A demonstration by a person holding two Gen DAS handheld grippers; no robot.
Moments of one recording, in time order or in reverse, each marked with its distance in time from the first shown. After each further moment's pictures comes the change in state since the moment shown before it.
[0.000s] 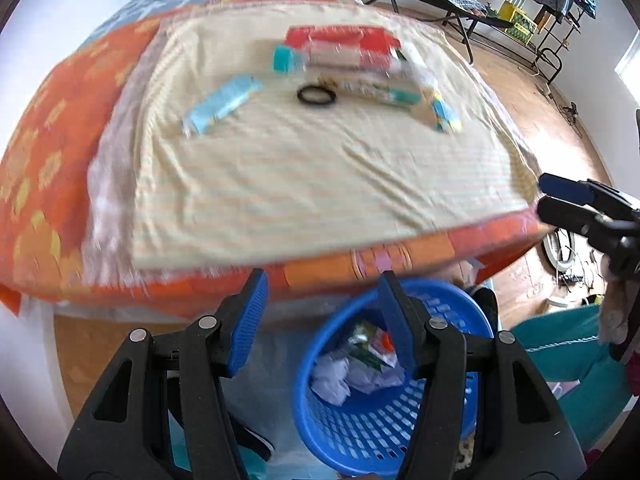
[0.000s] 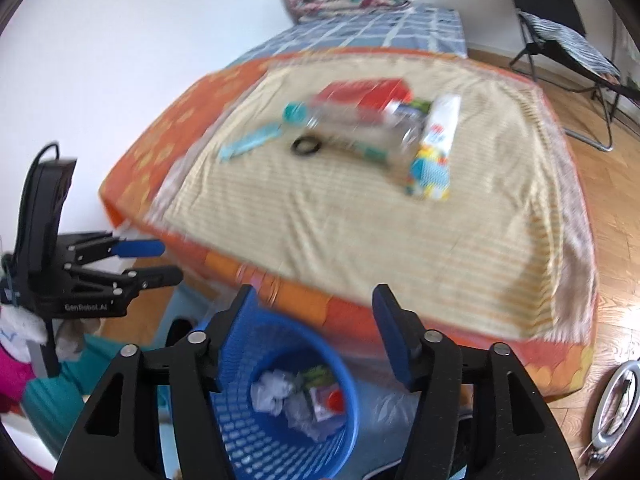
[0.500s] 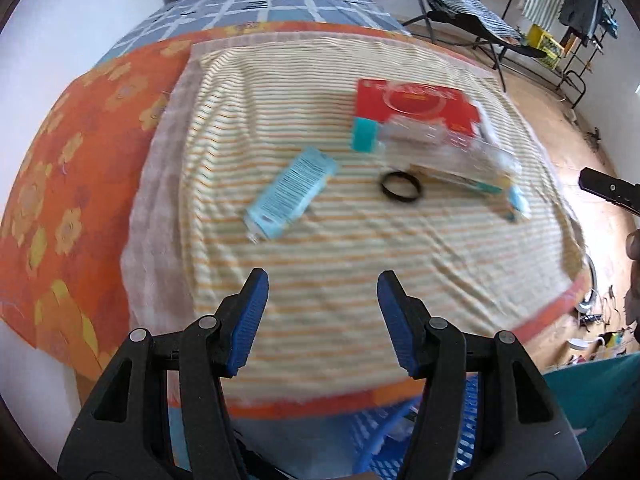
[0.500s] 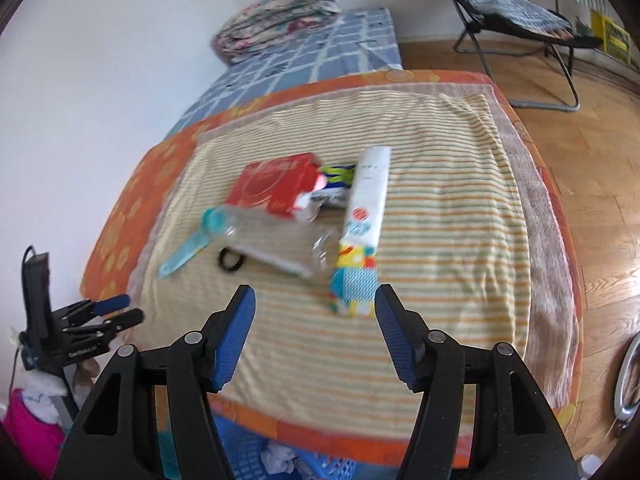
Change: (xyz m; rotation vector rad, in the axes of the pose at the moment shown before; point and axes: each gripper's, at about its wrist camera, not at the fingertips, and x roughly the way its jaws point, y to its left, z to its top) left arm 0.027 0.064 0.084 -0.044 -0.048 0.070; right arm 0.026 -0.082 0.092 0.229 -0.053 -0.060
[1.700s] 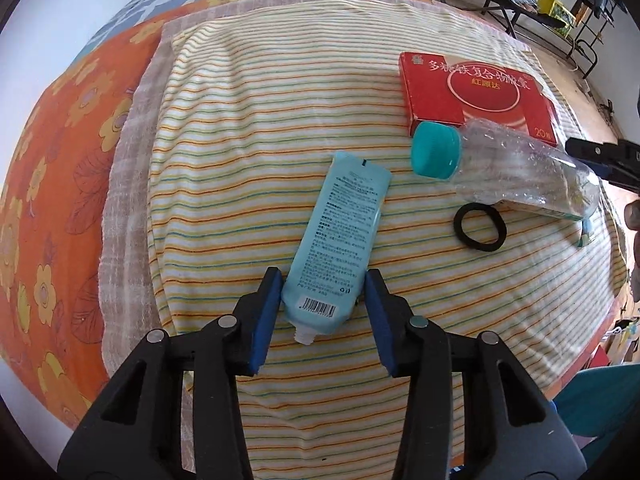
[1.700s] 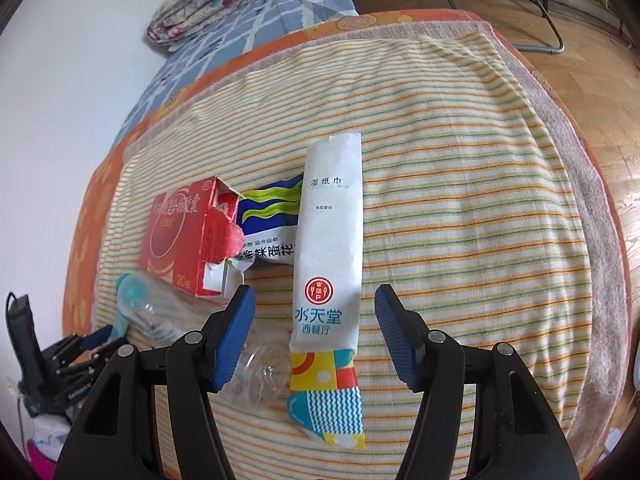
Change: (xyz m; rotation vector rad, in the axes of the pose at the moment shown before) left arm 0.085 0.015 0.054 0.071 0.118 0.030; right arm 0.118 -0.034 0.054 0.196 0.130 -0.045
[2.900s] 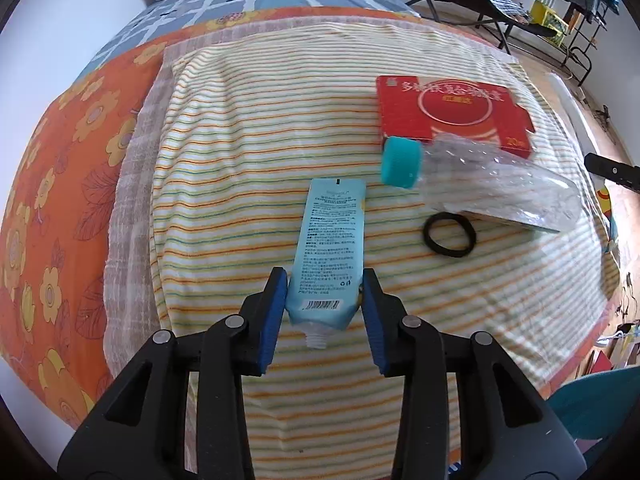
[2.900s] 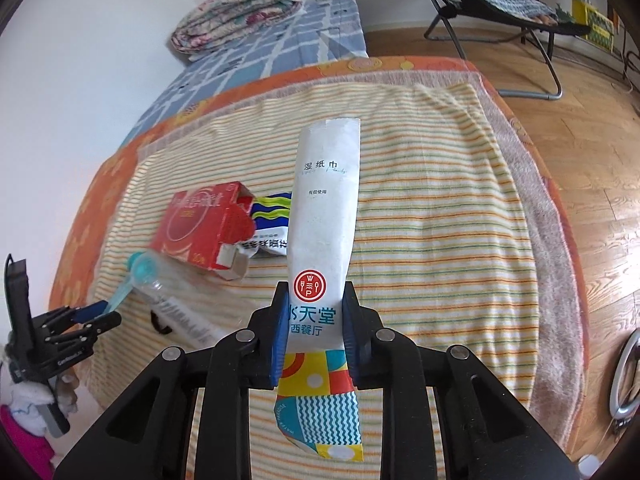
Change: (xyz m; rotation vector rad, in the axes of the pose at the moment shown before) left arm -0.021 -0.012 -0.007 0.007 -0.072 0.001; right arm -0.059 0.004 -0.027 -0.156 -0.120 -0.035
